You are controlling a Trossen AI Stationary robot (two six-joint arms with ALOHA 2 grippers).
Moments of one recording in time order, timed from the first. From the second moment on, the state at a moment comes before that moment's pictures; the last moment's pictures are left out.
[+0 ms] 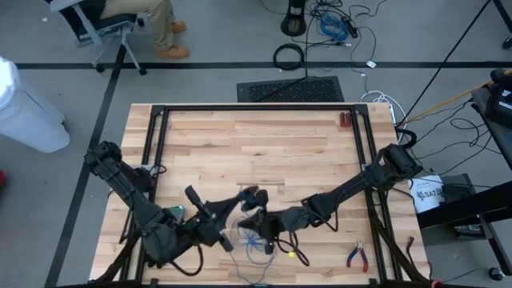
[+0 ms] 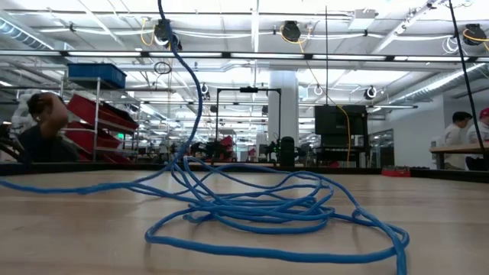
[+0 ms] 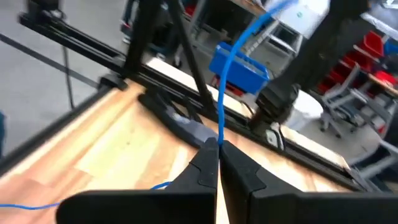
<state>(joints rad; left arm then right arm) -0.77 1.62 1.43 0.29 -1.38 0.66 0.46 1.82 1.18 0.43 0.40 -0.34</state>
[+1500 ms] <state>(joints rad) -0.90 1.61 1.48 0.32 -1.52 0.87 0.41 1.03 1.18 -0.43 0.69 -0.19</state>
